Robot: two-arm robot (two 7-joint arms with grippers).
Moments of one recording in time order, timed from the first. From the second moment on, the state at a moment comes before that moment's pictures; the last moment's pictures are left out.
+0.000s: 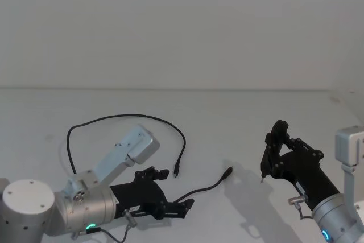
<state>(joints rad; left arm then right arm) -0.39 0.48 0.60 -1.63 -0.37 0.41 -0.50 -0.01 0.34 -0.23 -1.77 0.29 0.03 0.07</state>
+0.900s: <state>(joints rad) -0.47 0.37 0.65 -1.48 -0.35 0.47 -0.48 -0.01 0.34 -0.23 -1.77 0.29 0.03 0.07</state>
